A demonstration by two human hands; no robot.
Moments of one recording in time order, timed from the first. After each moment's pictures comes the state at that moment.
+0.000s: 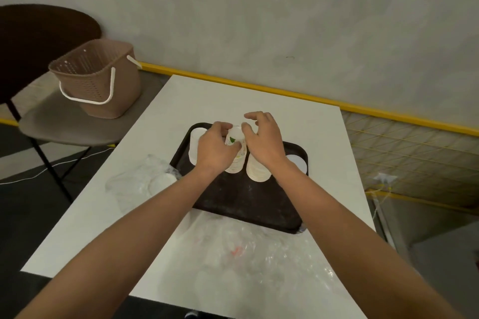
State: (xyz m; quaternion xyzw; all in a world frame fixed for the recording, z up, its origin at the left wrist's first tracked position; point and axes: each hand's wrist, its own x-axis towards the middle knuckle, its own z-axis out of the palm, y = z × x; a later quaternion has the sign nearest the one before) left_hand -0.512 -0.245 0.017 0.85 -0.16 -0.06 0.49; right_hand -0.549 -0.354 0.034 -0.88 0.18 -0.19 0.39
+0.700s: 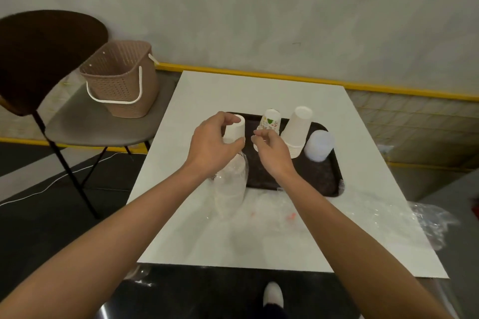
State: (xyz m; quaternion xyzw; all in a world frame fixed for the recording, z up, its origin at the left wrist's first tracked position) left_hand -0.506 -0.086 0.050 0.84 -0.30 -0.04 0.45; right_hand -0.569 -0.216 0.010 -0.76 0.31 -0.17 0.54
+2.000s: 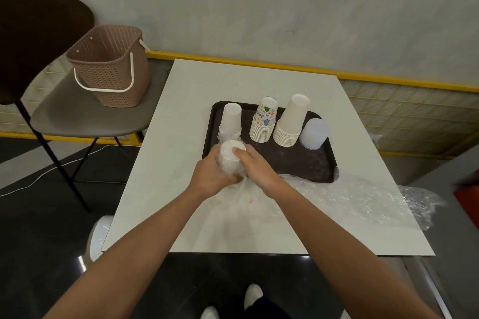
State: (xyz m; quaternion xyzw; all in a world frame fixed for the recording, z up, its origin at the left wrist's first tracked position) left_hand -0.515 -0.069 -0.053 0.82 -0.24 -0.23 0.48; right_hand -0.586 -0.177 -0.022 -0.72 0.29 -0.01 0.63
